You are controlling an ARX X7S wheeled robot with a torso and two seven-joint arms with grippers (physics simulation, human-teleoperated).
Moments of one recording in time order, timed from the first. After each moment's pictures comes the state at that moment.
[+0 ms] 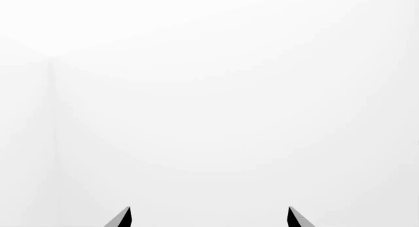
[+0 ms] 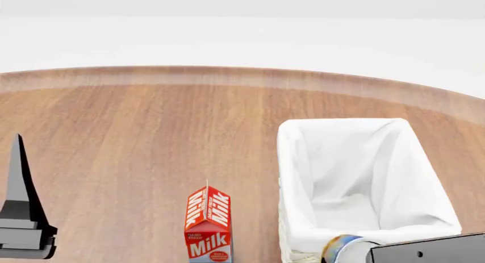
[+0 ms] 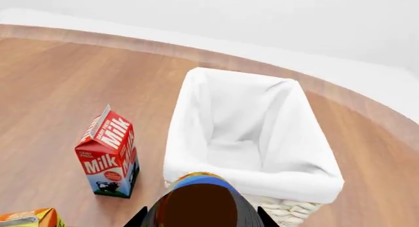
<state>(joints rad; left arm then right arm) -0.09 -0.39 0.15 0.81 -0.06 -0.35 -0.32 0.34 0.82 -0.01 -0.86 1.69 1.08 1.10</state>
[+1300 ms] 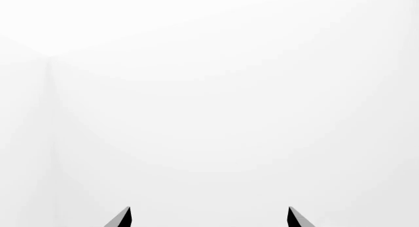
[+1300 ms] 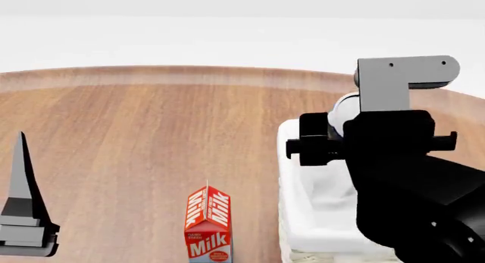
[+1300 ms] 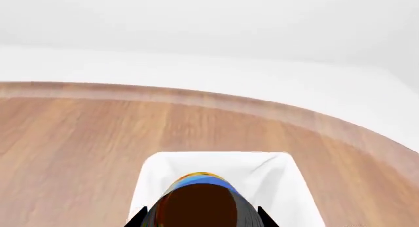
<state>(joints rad) -0.11 -0.40 0.16 0.81 -0.07 -0.37 -0.33 1.01 0.55 -0.48 0.02 1.11 0.96 0.65</state>
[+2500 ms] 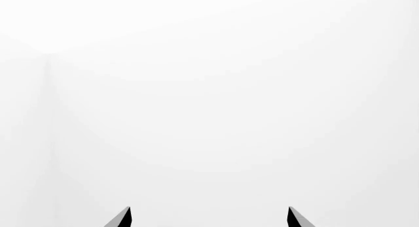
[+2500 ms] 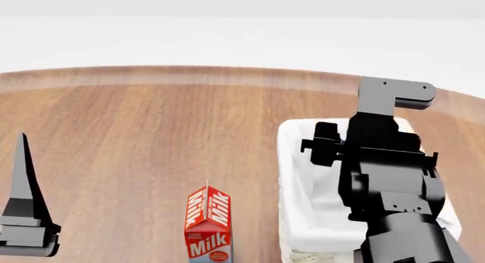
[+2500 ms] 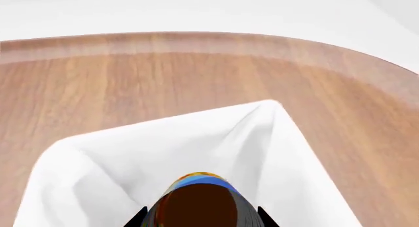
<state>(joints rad) -0.11 -0.41 0.17 0.79 -0.08 -0.34 -0.34 1.32 0.15 -0.48 1.29 0.59 0.53 0.24</state>
